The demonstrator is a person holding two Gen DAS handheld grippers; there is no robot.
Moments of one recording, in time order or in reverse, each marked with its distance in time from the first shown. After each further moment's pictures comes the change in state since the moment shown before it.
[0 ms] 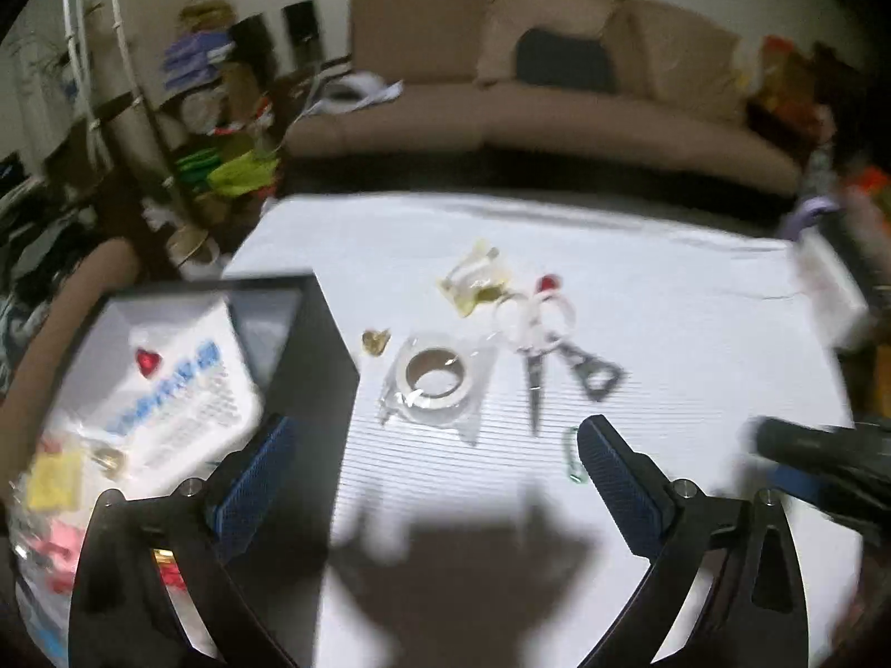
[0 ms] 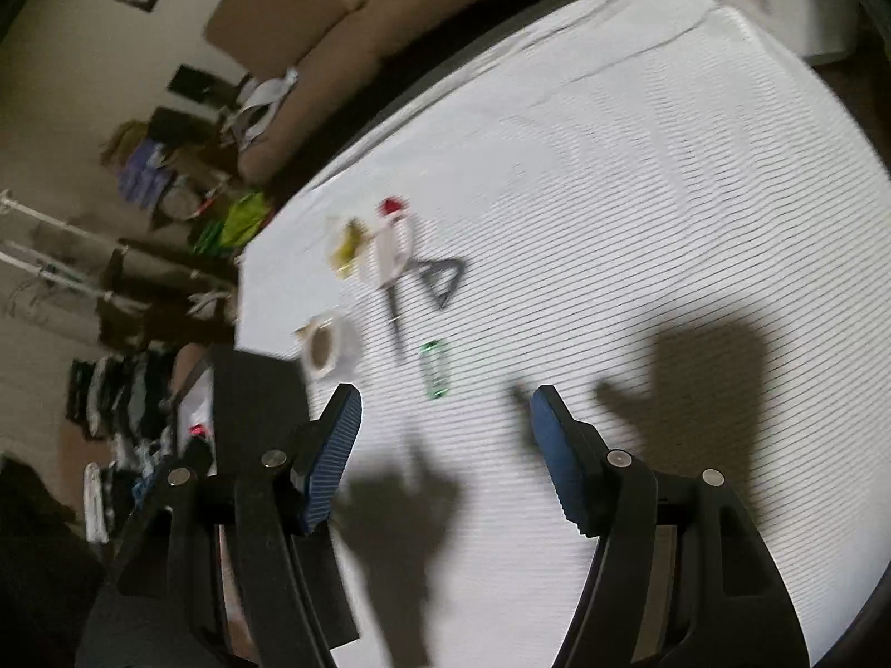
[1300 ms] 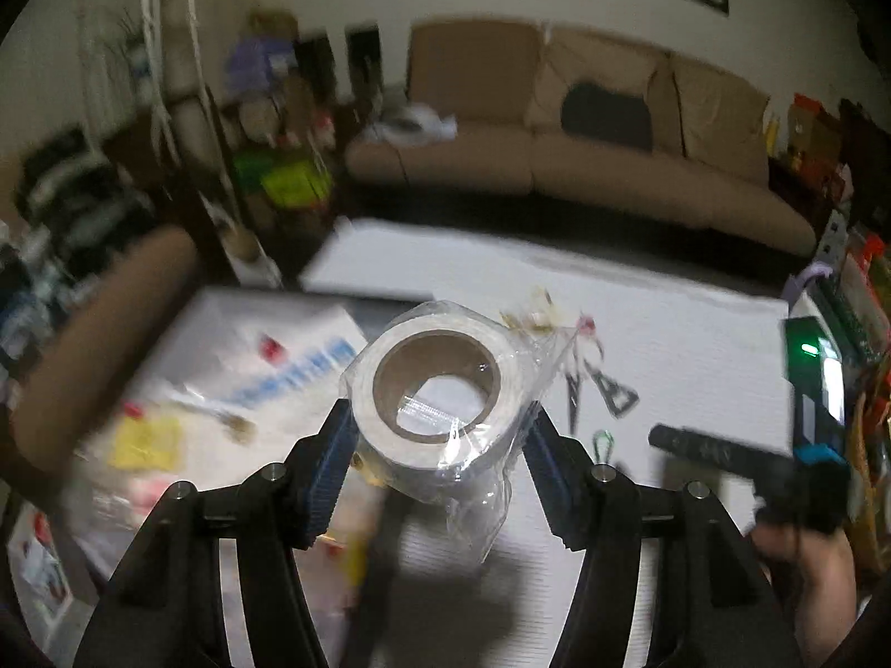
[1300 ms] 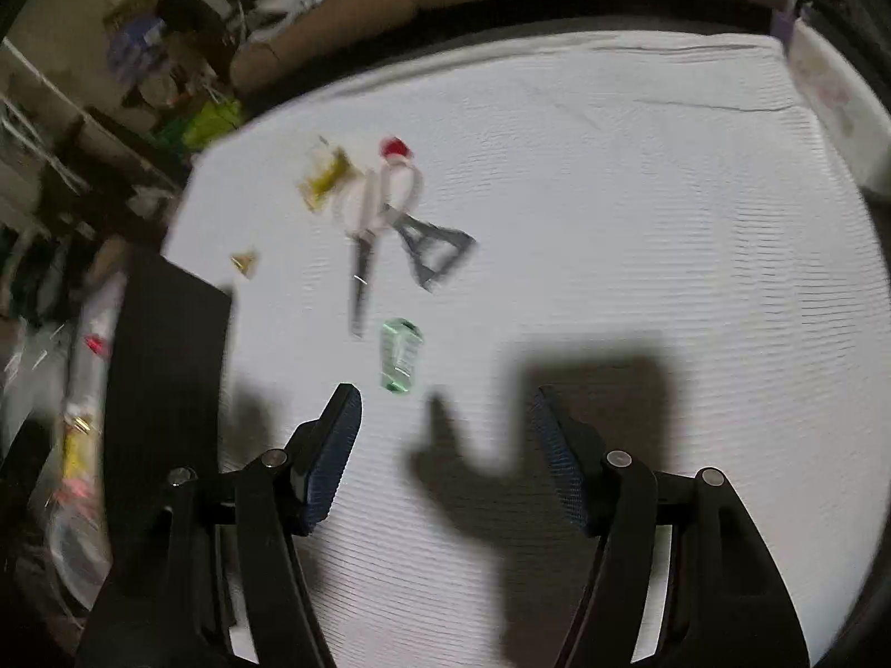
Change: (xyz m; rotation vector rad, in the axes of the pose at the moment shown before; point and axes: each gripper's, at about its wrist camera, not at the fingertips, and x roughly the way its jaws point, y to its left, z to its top) left arm -0.133 0.073 -0.009 -0.078 -0.150 0.046; right arm 0.048 0.054 -0.004 -0.306 0.052 -0.149
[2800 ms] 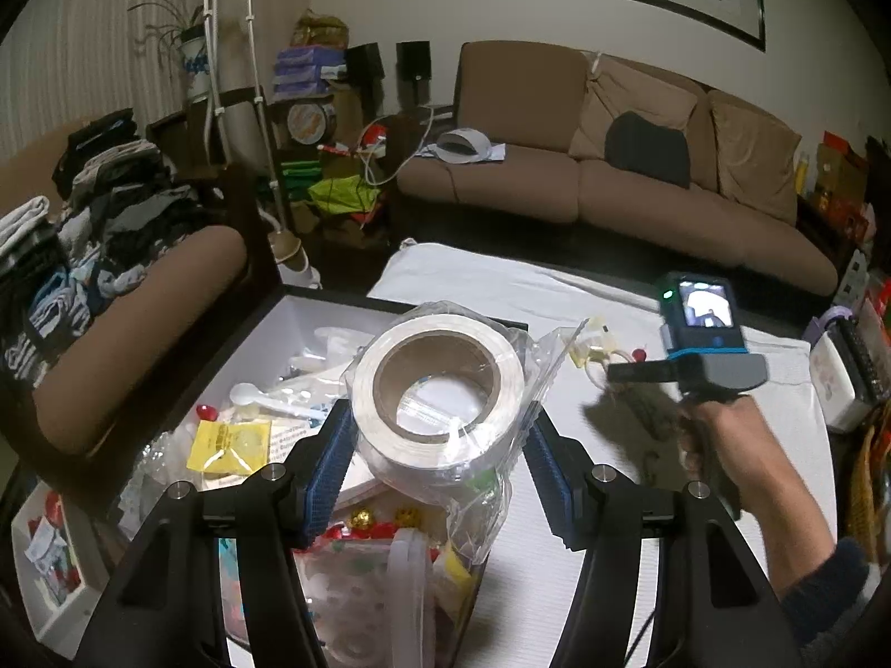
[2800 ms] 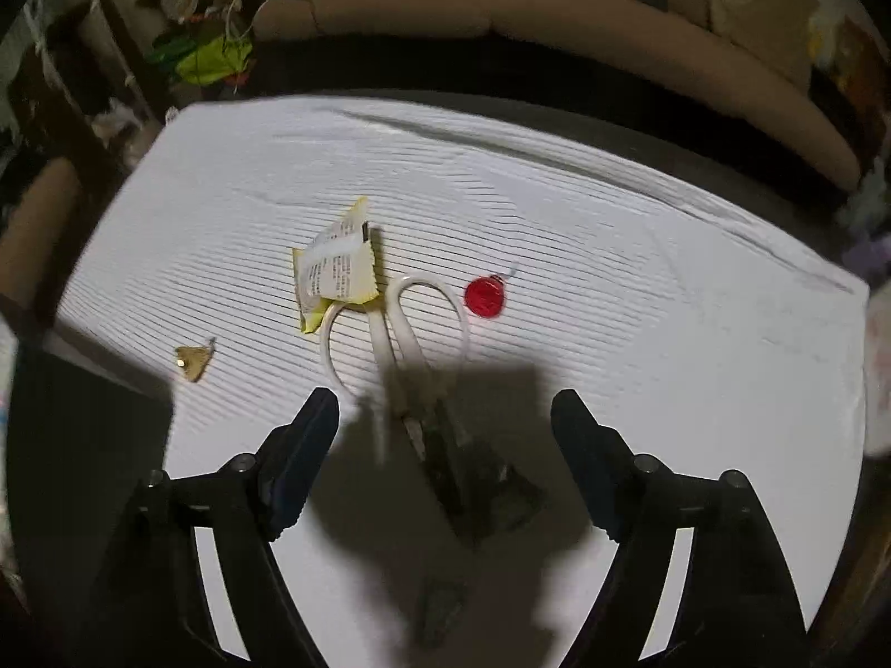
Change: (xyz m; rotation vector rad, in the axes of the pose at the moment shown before) left arm 0.001 0.062 0.003 -0.082 0.002 0.046; right arm 0.100 0.092 0.092 -0.344 0.031 -0.279
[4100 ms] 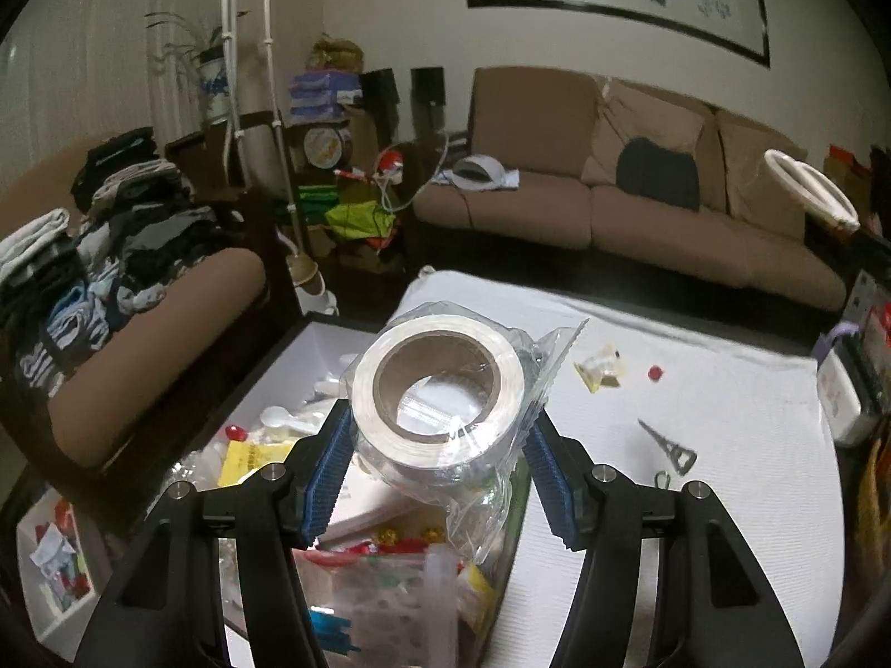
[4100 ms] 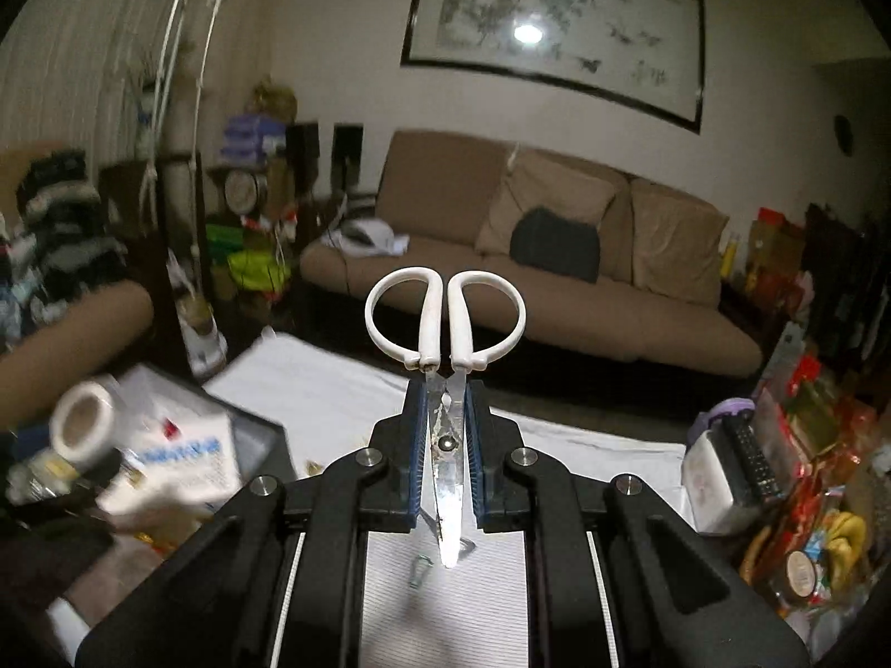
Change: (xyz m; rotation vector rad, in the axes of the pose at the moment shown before) left arm -0.024 0.020 0.005 -0.033 -0.080 0.016; right arm -0.331 0.060 -0.127 -0.075 -0.748 -0.103
